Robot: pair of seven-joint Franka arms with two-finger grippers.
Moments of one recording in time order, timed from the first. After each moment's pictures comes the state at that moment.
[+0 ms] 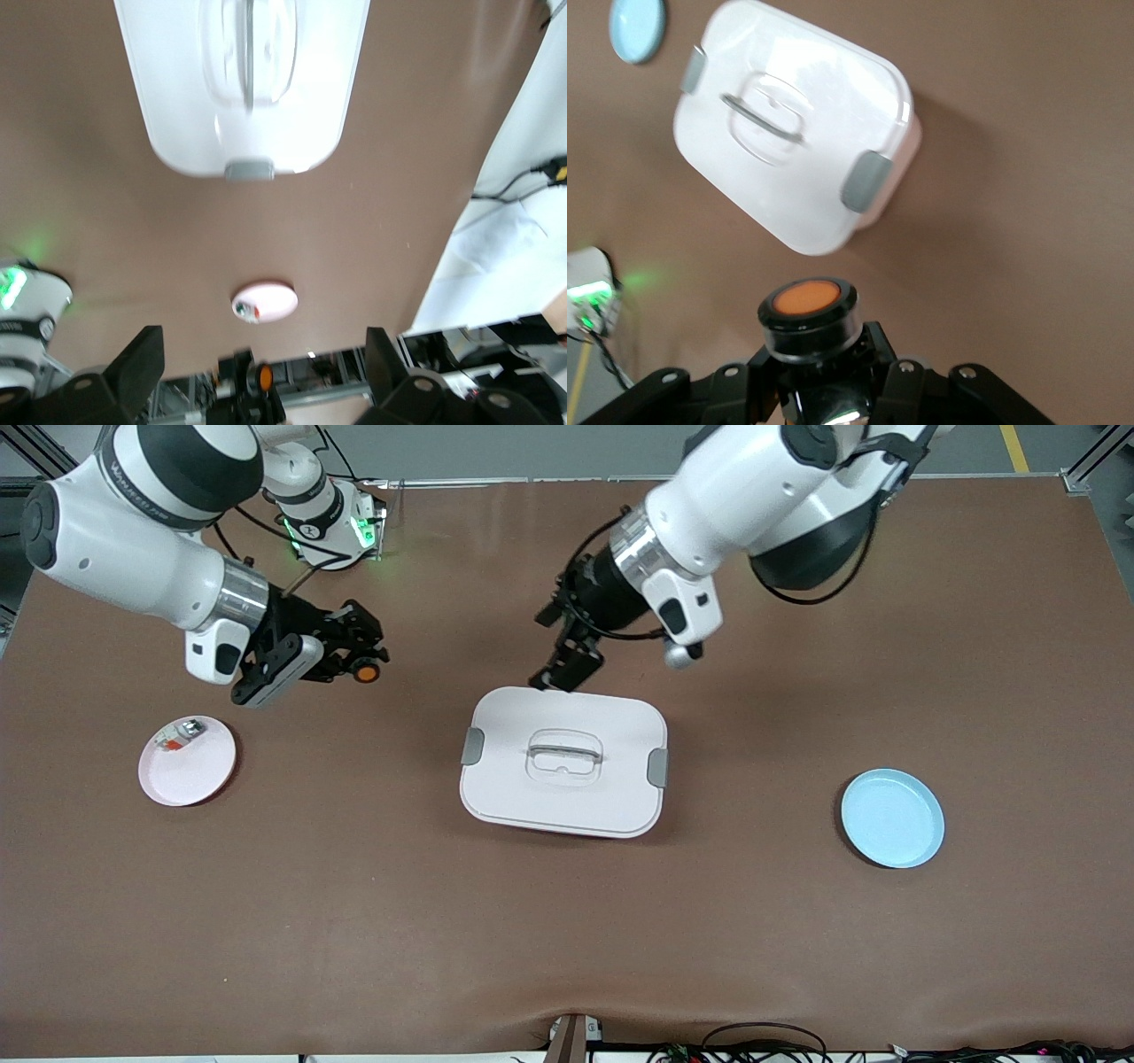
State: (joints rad) left arm -0.11 0.31 -0.66 -1.48 -0.29 2.22 -2.02; right arm 0.27 -0.08 -0.02 -2.00 0.48 1.89 -0.36
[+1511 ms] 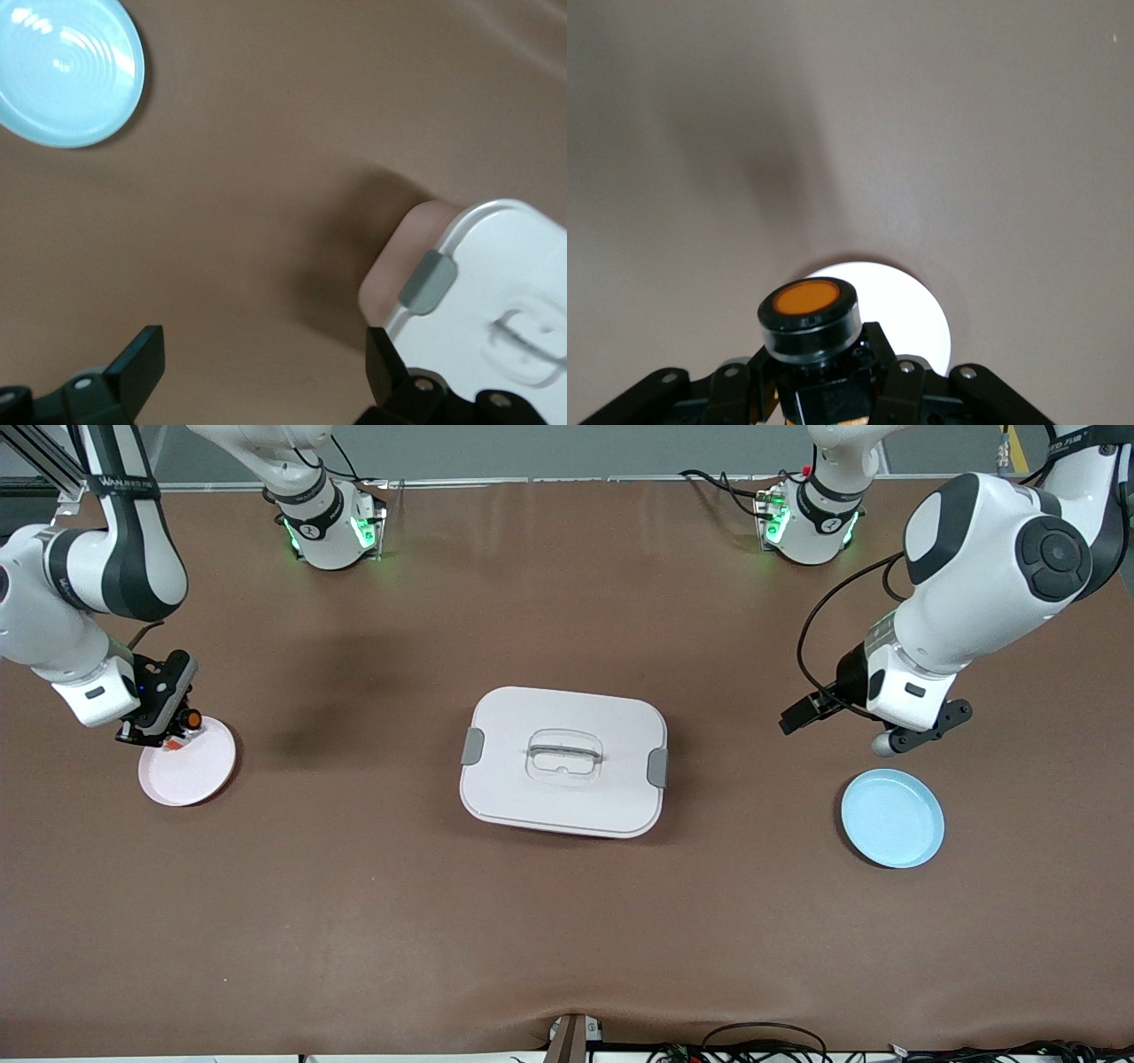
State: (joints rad) left arm 0.38 0.07 -0.66 -1.89 -0.13 1.99 -0.58; right arm -0.18 0.00 -0.02 -2.30 -0.07 2.36 -1.51
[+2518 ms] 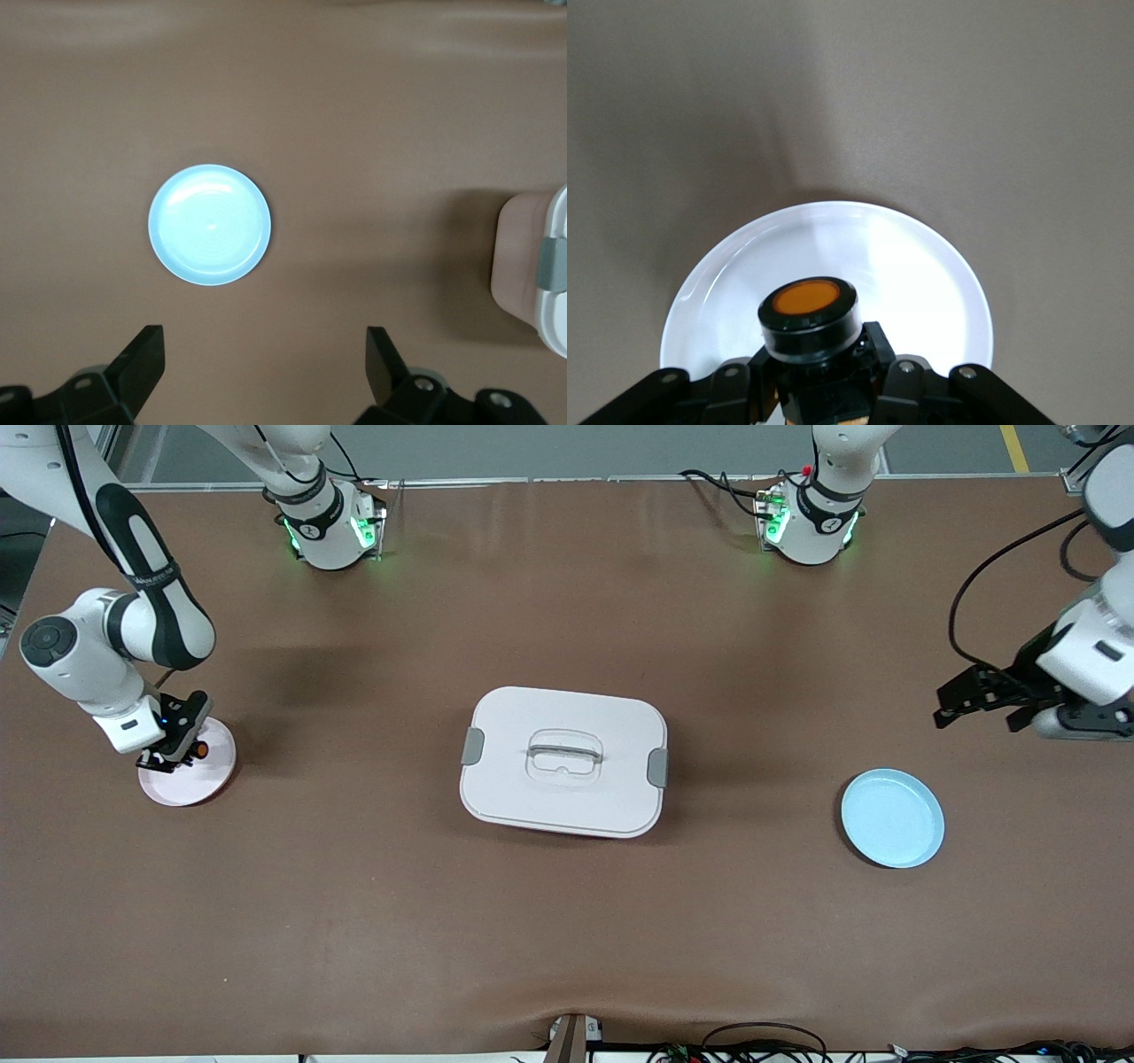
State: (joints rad) left arm 0.61 0.03 -0.65 -1.69 -0.04 1.85 0.01; right arm -0.32 0.31 -0.02 -2.36 -0.16 2.80 -1.54
